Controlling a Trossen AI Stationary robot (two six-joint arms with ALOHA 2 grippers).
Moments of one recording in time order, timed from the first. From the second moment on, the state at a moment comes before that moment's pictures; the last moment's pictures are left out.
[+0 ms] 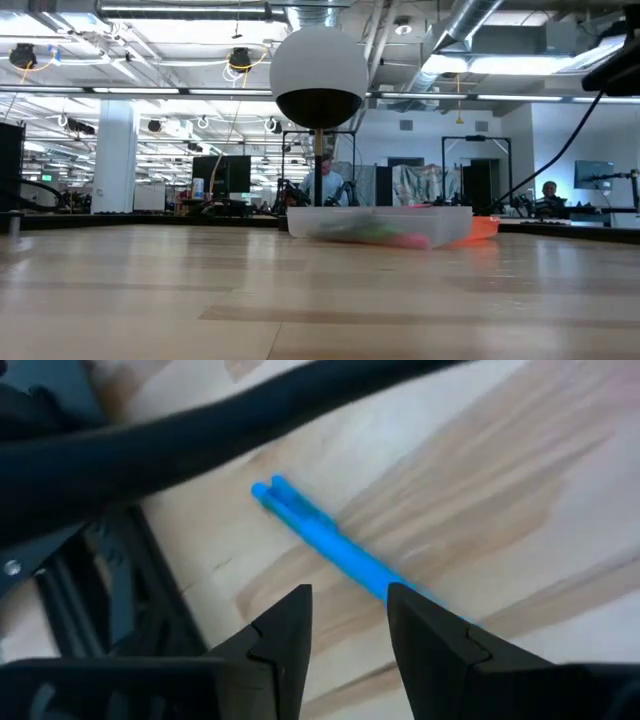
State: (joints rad) left arm -1.01 1.83 1.24 -1.38 -0.16 -2.02; right arm 1.08 1.40 0.62 -0.38 1.15 0.55
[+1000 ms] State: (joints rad) left arm -1.02 1.83 1.04 -1.03 -0.17 -2.17; right arm 1.09 1.40 0.54 -0.19 1.12 0.55
